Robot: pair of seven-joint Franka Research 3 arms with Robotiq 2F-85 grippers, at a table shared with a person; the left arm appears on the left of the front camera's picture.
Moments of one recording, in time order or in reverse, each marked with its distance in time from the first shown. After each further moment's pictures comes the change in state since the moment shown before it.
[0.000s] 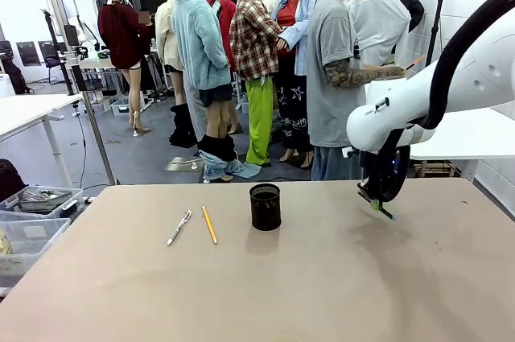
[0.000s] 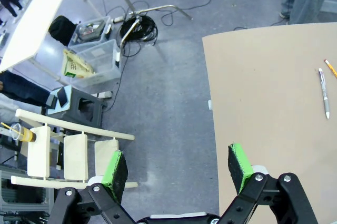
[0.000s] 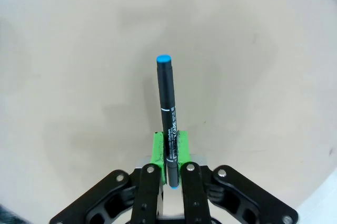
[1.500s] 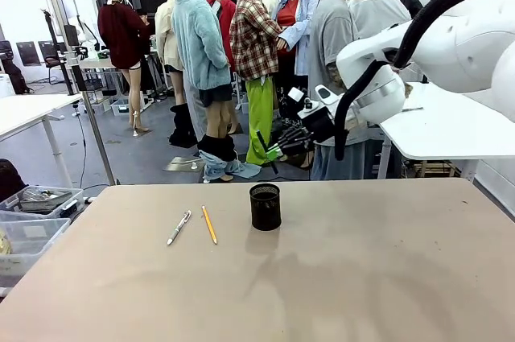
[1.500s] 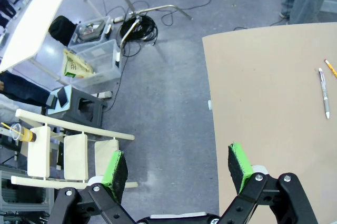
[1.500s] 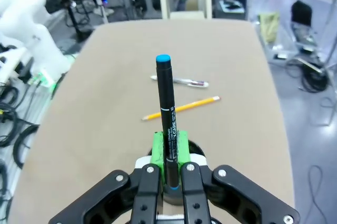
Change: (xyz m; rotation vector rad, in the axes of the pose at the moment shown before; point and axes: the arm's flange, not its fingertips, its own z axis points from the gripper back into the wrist) left arm 0.000 0.000 0.000 0.000 0.000 -0.001; right arm 0.090 0.104 0.067 0.778 -0.932 0.975
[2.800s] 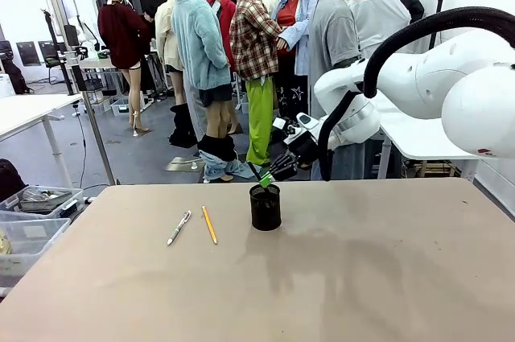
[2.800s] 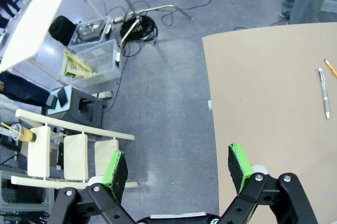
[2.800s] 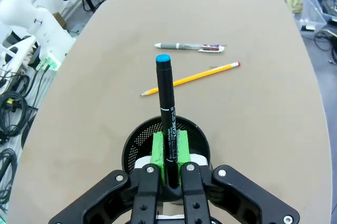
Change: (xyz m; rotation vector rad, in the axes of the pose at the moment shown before) left arm 0.000 0.000 0.000 0.000 0.000 0.000; right arm -0.053 -0.036 -0.052 0.108 0.105 -0.116
